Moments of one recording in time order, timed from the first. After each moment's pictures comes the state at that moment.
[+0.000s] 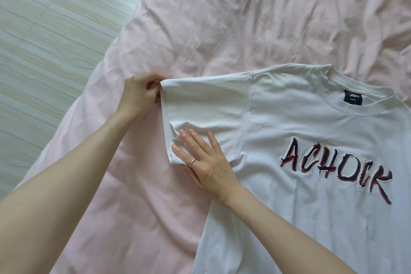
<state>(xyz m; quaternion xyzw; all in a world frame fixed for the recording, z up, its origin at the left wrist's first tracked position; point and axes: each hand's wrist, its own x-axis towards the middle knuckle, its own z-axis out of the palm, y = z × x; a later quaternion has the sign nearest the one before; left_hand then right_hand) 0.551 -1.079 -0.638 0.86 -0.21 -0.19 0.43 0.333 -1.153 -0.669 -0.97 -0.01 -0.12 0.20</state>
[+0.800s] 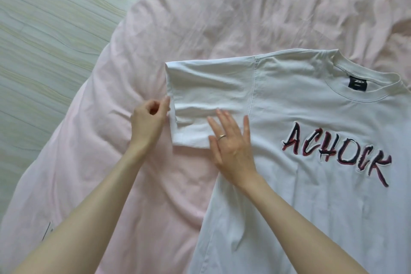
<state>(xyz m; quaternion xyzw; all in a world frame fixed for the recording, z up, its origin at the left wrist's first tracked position) 0.467 -1.038 -0.638 0.86 -0.02 -0.22 0.46 0.315 -1.161 -0.652 -0.96 0.18 -0.09 0.20</state>
